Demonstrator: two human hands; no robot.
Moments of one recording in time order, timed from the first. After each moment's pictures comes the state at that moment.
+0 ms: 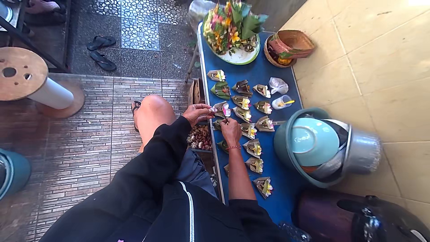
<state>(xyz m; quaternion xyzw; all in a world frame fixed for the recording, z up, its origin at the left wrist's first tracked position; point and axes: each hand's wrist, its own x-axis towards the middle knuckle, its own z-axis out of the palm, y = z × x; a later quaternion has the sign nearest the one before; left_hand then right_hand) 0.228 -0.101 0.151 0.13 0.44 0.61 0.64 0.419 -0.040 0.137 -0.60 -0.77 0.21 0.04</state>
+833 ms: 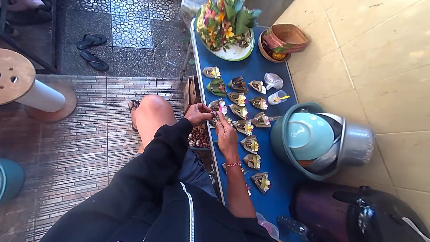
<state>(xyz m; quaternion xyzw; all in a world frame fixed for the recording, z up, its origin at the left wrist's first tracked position) 0.245 -0.094 0.144 0.26 0.52 0.57 0.58 0.415 -0.084 0.181 -0.50 -0.81 0.27 0.14</state>
